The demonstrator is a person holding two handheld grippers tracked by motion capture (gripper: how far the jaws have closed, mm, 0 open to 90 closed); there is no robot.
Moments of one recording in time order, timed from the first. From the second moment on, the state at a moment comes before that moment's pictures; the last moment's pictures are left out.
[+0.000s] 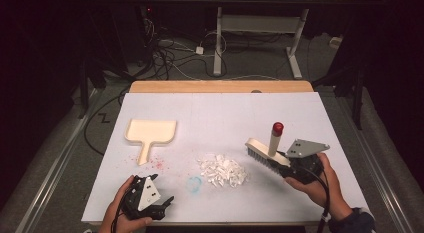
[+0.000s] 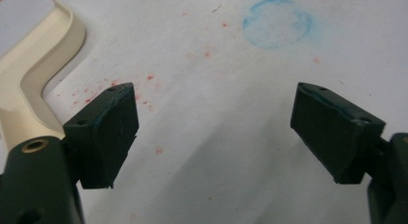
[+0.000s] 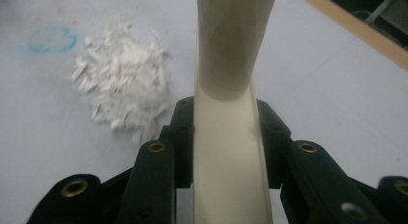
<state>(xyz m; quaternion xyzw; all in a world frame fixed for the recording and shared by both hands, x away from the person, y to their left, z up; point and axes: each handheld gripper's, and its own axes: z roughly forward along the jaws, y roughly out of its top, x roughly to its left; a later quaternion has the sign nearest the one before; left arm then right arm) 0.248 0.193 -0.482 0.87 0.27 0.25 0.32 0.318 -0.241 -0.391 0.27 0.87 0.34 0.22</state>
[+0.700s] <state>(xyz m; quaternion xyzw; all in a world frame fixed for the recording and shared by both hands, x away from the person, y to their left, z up) 0.250 0.190 -0.485 0.88 0.26 0.24 0.31 0.310 -0.196 -0.403 0.24 0.88 0.38 0.16</state>
